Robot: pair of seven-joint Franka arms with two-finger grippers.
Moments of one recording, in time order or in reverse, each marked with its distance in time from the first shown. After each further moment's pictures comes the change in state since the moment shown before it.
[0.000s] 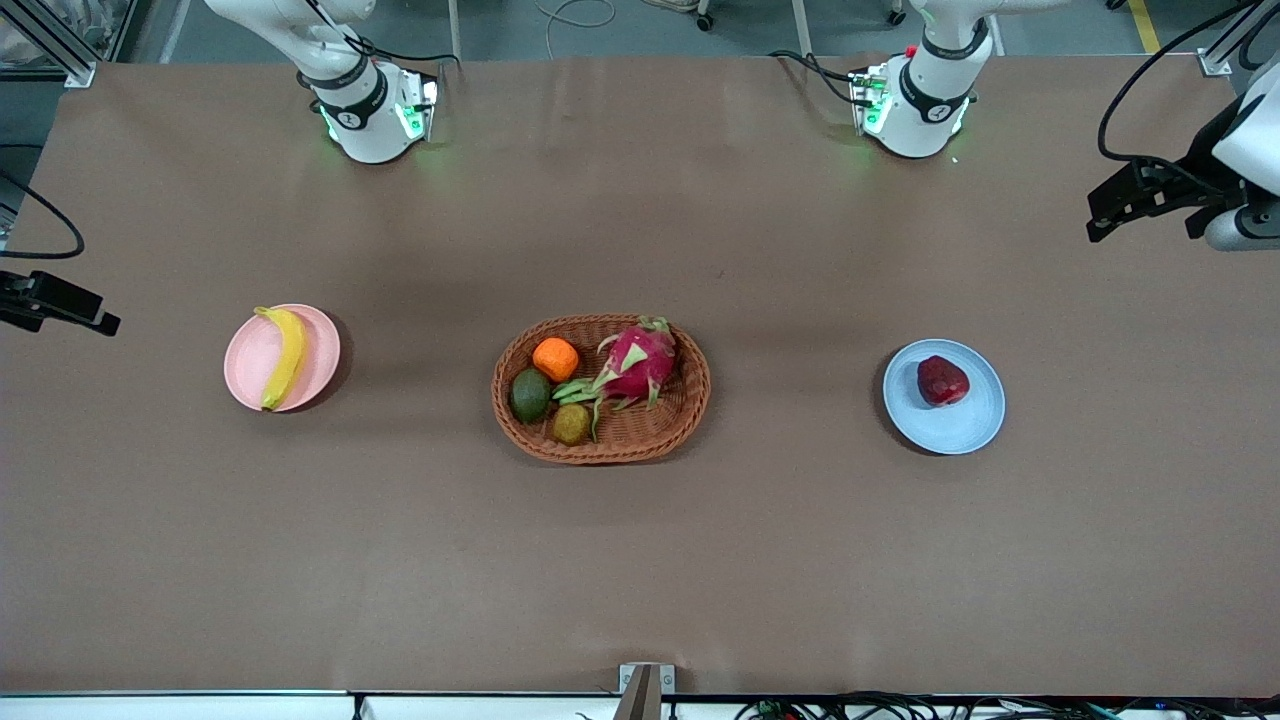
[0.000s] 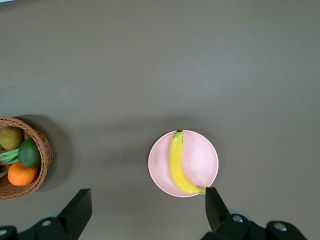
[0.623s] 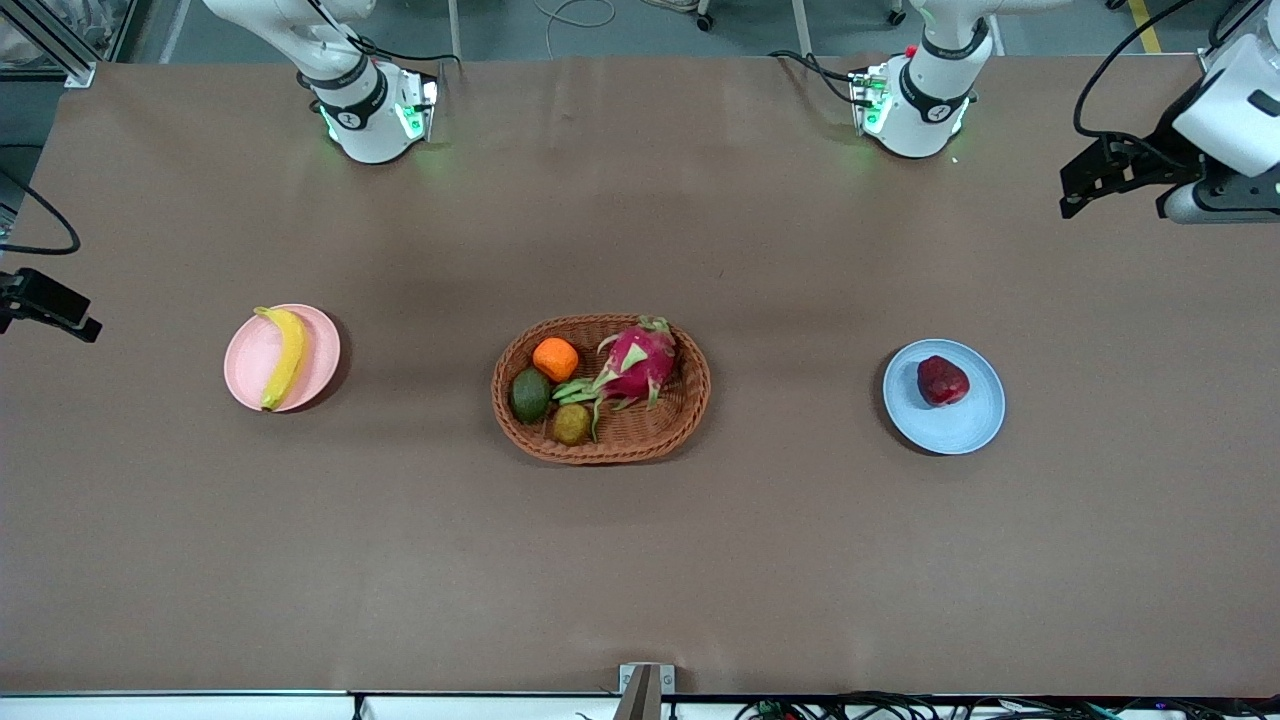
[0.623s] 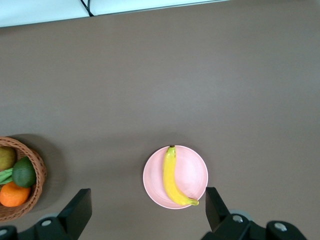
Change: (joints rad) left arm 0.040 -0.051 -0.084 -0.063 -0.008 0.000 0.000; right arm -0.013 0.000 0.082 0.084 -0.074 0.000 0.097
